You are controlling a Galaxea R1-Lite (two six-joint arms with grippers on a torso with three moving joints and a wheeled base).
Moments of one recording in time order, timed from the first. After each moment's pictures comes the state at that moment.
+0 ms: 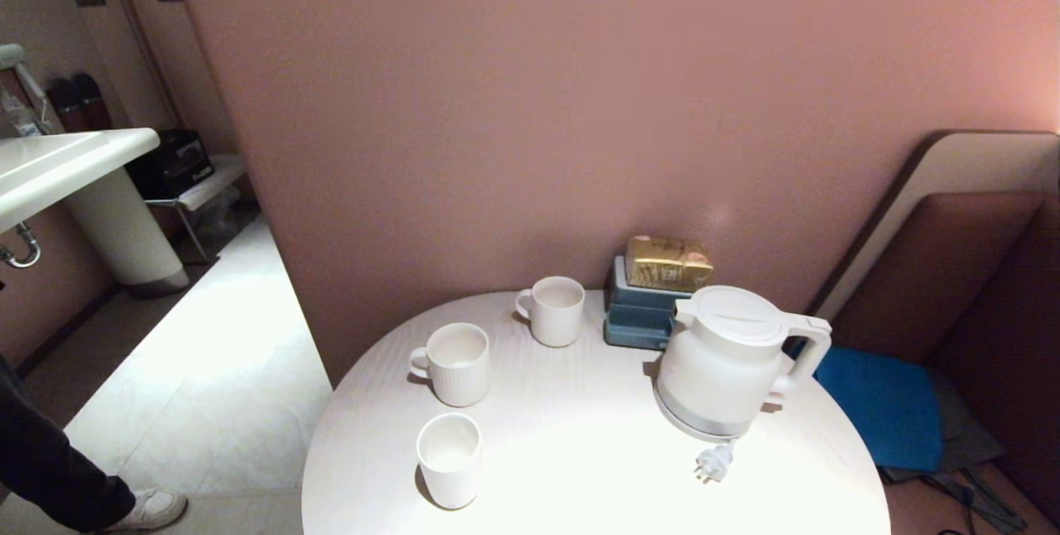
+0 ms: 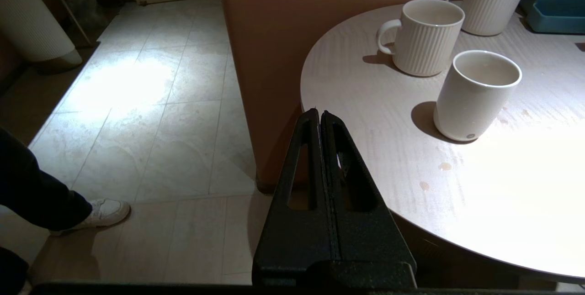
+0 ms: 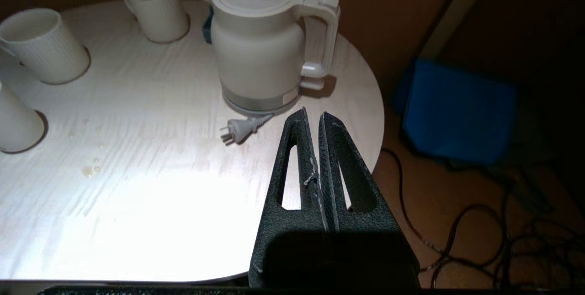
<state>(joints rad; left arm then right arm) 0.00 0.00 -0.02 0.06 -0.02 0.02 0.00 0.42 -0.38 0.17 0.01 0.03</state>
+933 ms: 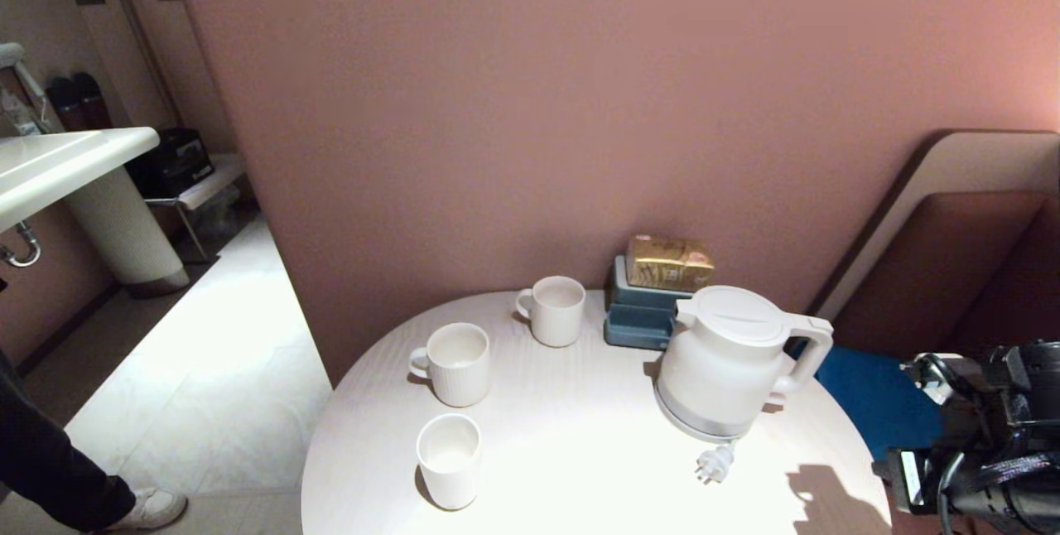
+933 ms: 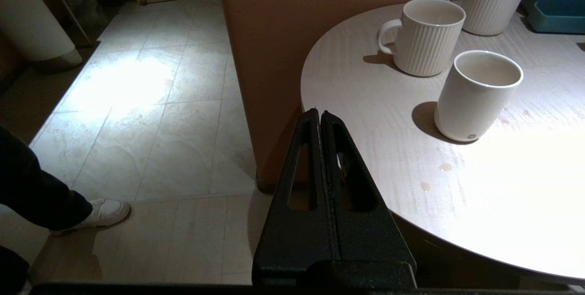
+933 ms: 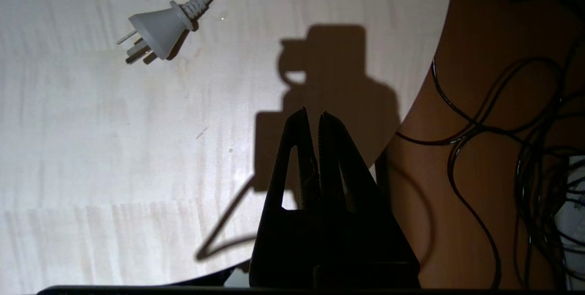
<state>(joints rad) 0.00 0.00 -0.02 0.06 -0.02 0.02 -0.05 1.49 -0.37 -0.24 0.00 0.04</state>
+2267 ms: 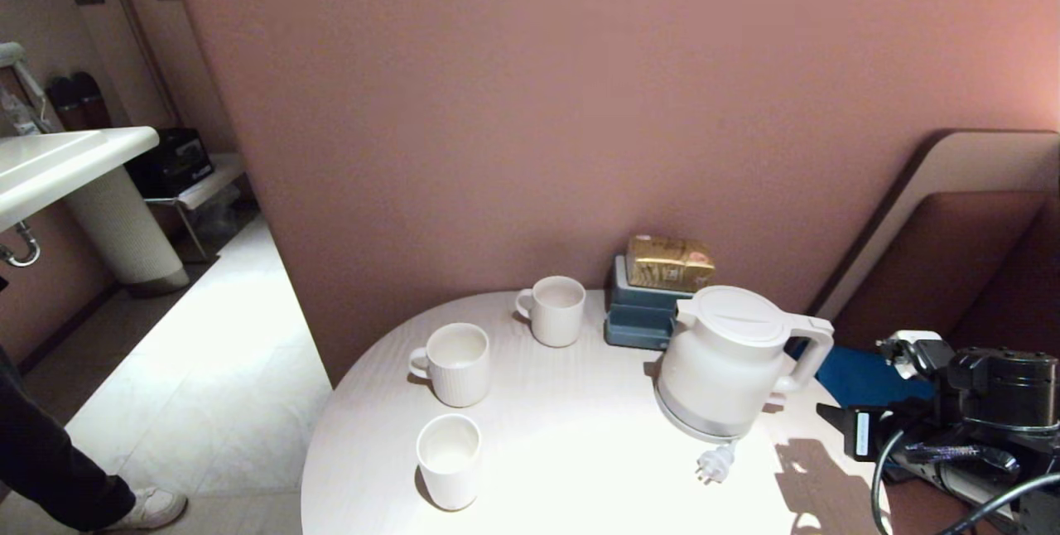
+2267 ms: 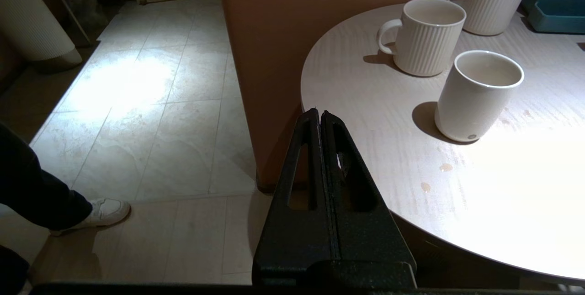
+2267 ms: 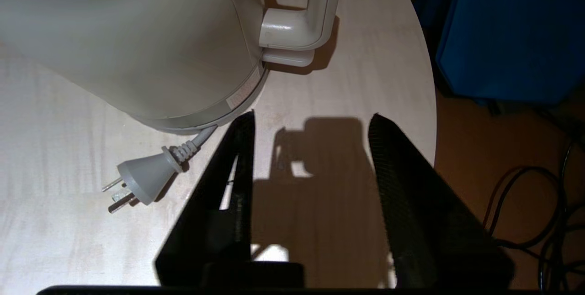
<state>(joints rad) 0.00 0.00 -0.02 0.05 -0.02 0.02 -0.07 1.79 -0.23 -0.99 -0.02 0.03</state>
